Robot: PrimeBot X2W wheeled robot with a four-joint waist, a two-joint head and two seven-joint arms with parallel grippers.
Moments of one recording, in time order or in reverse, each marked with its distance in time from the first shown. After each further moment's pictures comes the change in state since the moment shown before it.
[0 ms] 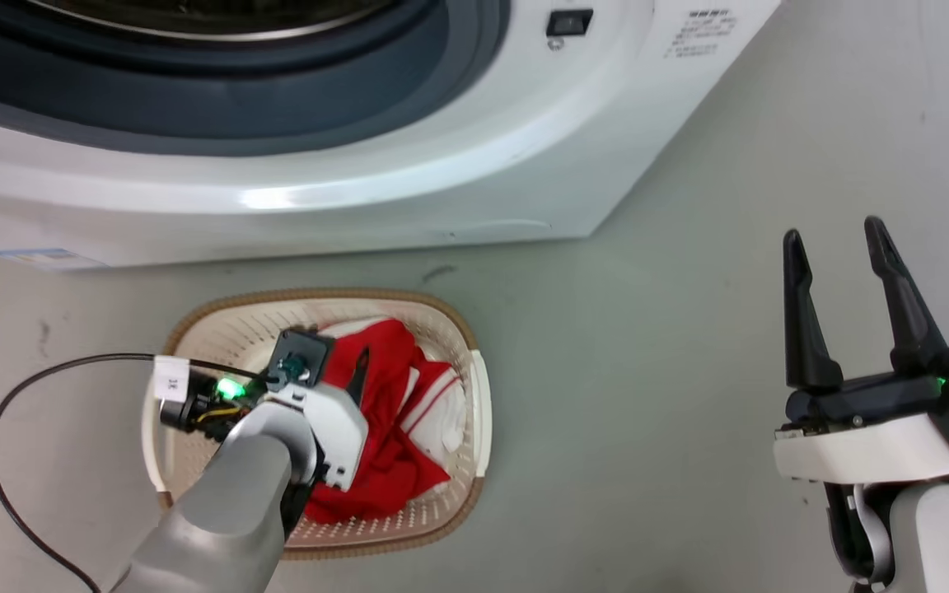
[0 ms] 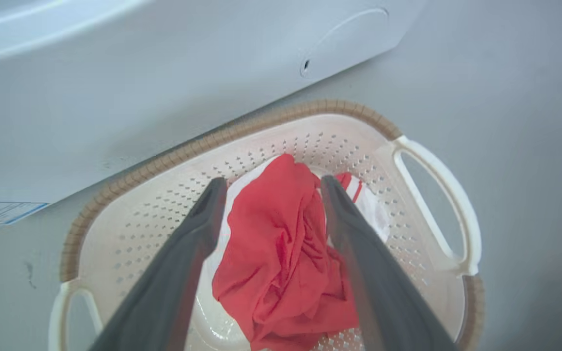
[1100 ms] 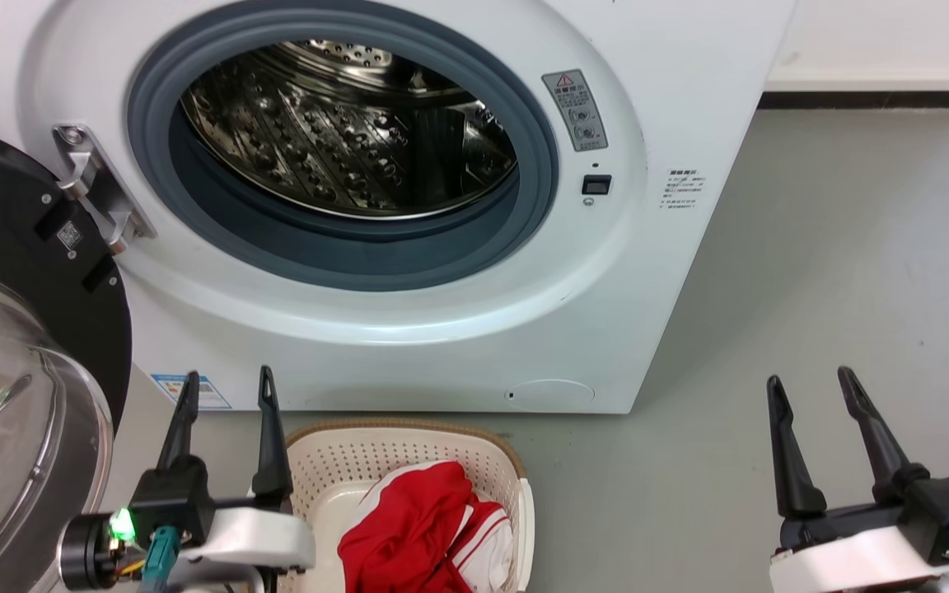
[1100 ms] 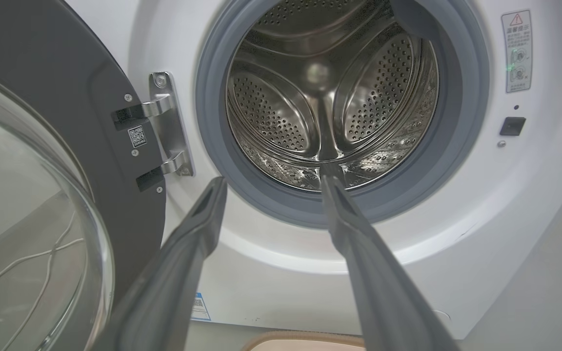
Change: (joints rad) left arm 0.669 -0.110 0.671 -1.054 0.339 0.145 -0.003; right arm 0.230 0.000 -0.014 0.044 -0.014 0.000 0.000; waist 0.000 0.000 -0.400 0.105
